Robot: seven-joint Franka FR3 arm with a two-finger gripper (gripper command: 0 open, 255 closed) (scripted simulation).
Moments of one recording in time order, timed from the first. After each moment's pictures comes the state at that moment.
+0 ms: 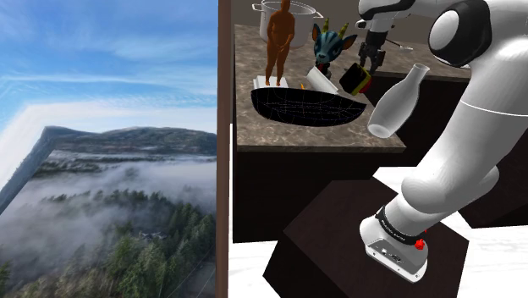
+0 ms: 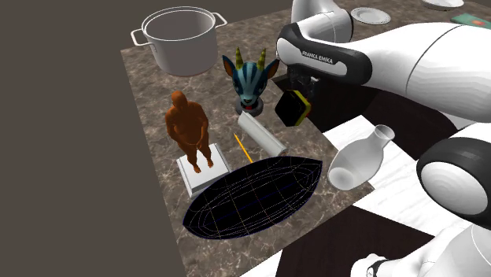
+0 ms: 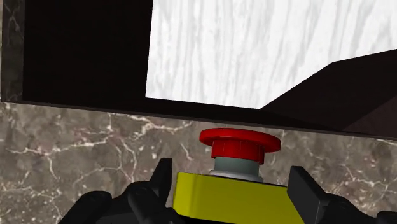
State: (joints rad) arm -0.39 0.28 -0.41 -1.58 -0.05 1.78 -1.73
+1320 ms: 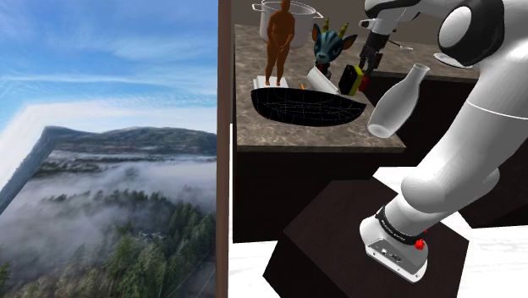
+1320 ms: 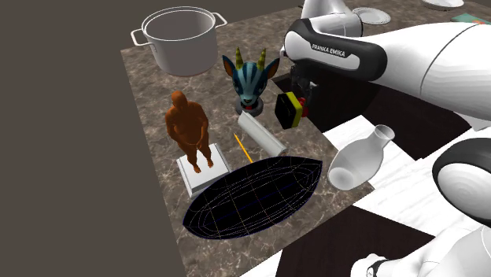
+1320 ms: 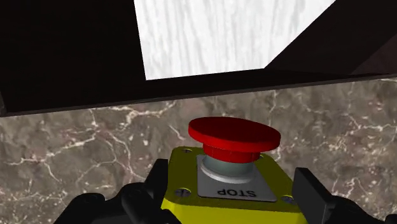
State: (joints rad) arm -0.40 0.23 -0.41 -1.66 0.08 1.79 -1.58
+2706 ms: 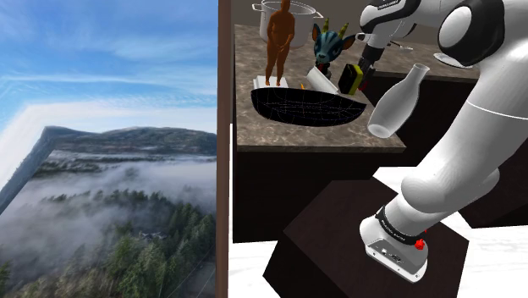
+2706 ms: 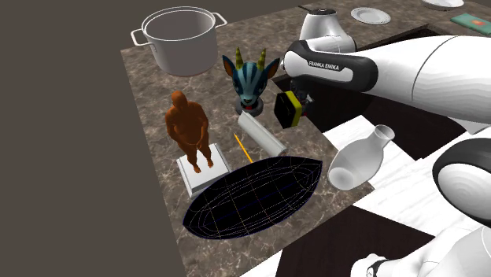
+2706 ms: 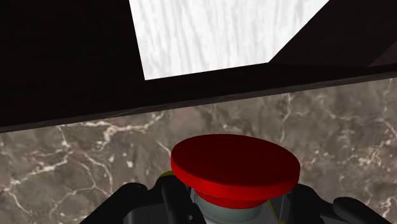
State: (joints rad) arm -0.40 0.22 -0.41 -1.78 0.10 1.93 -1.55
